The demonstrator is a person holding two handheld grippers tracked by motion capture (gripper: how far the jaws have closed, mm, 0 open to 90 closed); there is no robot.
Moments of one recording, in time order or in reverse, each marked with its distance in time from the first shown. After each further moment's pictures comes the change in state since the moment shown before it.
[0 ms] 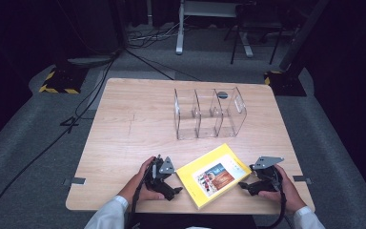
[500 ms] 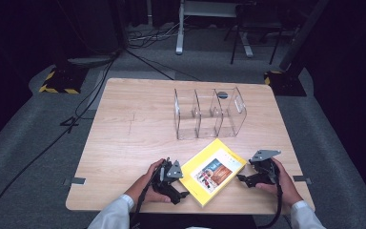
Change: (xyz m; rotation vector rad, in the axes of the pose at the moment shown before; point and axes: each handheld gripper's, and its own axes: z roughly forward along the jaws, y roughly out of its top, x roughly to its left) left arm -0.014 0.010 0.008 0.001 -0.049 0.067; right arm -0.009 0.012 0.005 0.032 -0.035 0.028
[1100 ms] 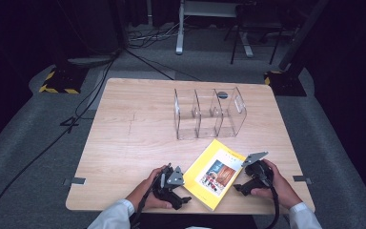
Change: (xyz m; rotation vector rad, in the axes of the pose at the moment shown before) left arm -0.019 -0.001 -0.002 -0.021 -0.044 0.029; right arm 0.026 0.016 0.004 0.182 0.039 -0.036
